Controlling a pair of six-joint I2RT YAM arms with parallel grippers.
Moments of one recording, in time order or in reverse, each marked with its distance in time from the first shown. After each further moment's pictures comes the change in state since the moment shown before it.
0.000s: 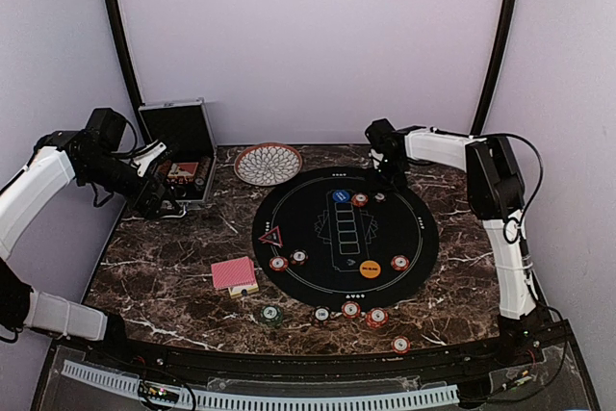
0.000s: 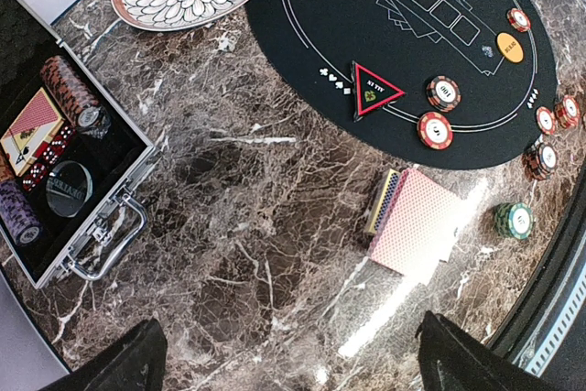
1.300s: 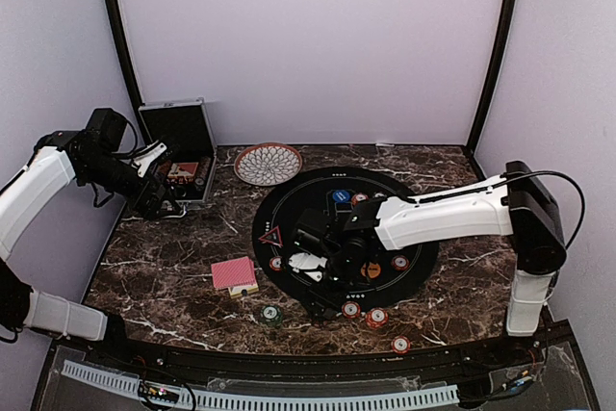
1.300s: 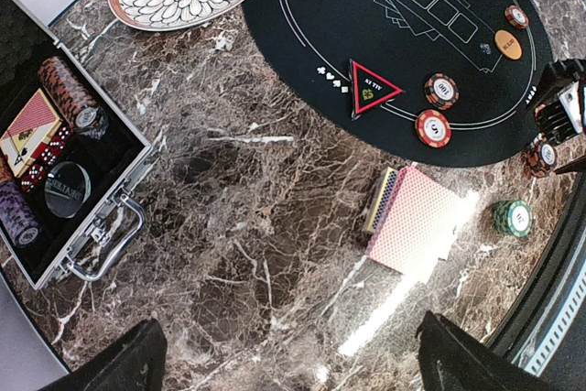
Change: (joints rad) left arm -0.004 0.000 0.000 -0.004 0.000 0.004; right arm 0.716 -0.422 -0.542 -0.005 -0.238 -0.151
